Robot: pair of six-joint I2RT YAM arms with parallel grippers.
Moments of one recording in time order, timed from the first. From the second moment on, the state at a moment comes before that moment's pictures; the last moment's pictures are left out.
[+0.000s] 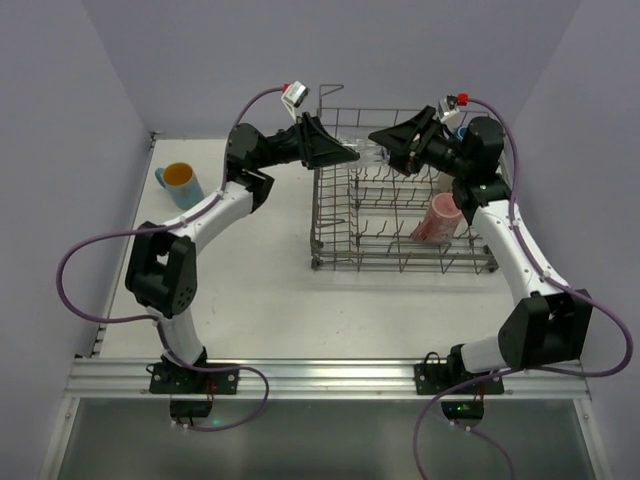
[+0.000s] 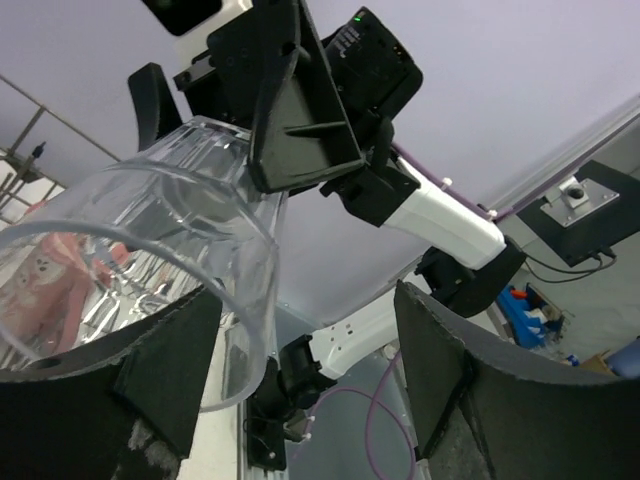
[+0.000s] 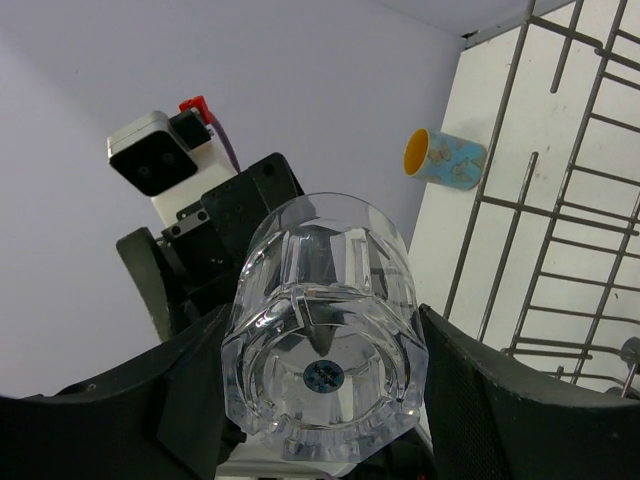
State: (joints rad) left arm -0.45 1.81 1.43 0.89 1.01 -1.29; right arm 0.15 1.42 1.28 0.10 -0.76 1.20
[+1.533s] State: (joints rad) left arm -0.16 2.05 1.85 -0.83 -0.06 -0.20; right arm 0.15 1.42 1.63 -0.96 0.20 0.50
